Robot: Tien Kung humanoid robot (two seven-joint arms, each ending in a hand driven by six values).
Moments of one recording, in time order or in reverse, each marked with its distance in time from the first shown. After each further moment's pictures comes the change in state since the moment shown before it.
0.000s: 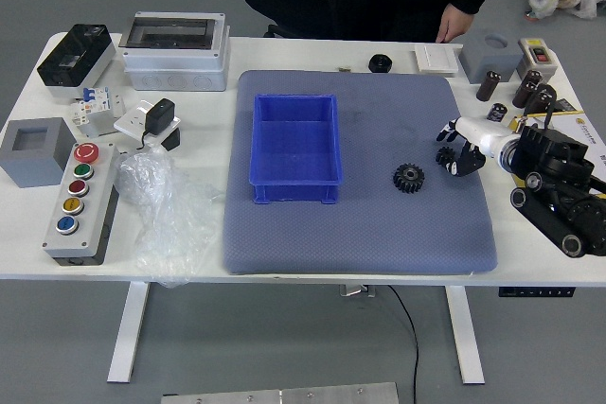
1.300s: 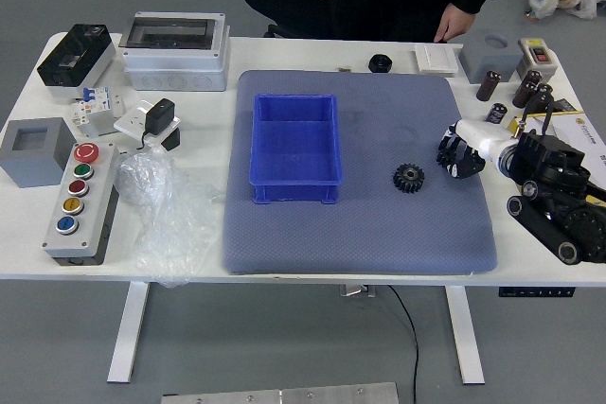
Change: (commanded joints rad) left arm -0.004 -0.004 0.005 0.000 -0.002 0.000 0.000; right arm -0.019 0.010 -0.008 -0.005 -0.038 -0.059 -0.005
